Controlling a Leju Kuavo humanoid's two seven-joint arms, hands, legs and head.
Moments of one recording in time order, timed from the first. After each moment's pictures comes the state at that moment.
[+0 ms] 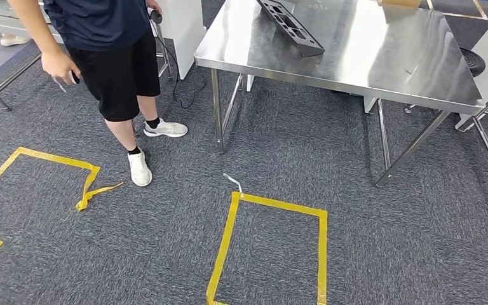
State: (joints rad) left arm -0.10 -0.16 1.28 -0.19 -1.12 0.22 -0.13; right arm -0.09 -0.02 0.57 -0.17 0.11 -0.15 0.36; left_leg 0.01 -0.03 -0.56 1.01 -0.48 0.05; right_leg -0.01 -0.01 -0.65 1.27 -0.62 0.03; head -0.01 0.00
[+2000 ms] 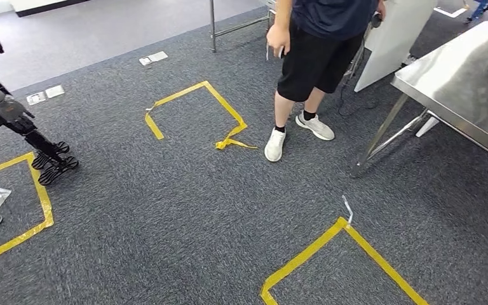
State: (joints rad) left arm -0.10 -0.13 1.14 -0.19 -1.25 0.12 -0.15; right arm -0.04 0.02 0.41 -0.16 -0.10 -0.20 0.35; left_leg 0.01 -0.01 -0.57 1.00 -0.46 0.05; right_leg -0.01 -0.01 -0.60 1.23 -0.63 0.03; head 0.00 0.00
